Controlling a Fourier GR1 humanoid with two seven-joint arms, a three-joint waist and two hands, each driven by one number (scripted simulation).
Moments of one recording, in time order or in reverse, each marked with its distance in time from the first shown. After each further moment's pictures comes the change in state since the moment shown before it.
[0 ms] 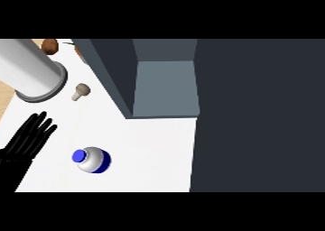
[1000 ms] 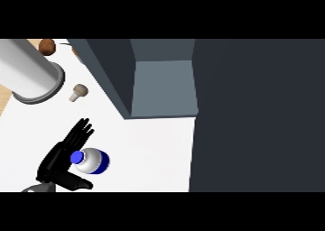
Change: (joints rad) left arm -0.276 -0.048 -0.037 0.830 -0.266 -0.089 -0.467; right arm 0.185 -0.107 0.072 -0.001 0.030 -0.022 -0.203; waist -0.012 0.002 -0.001
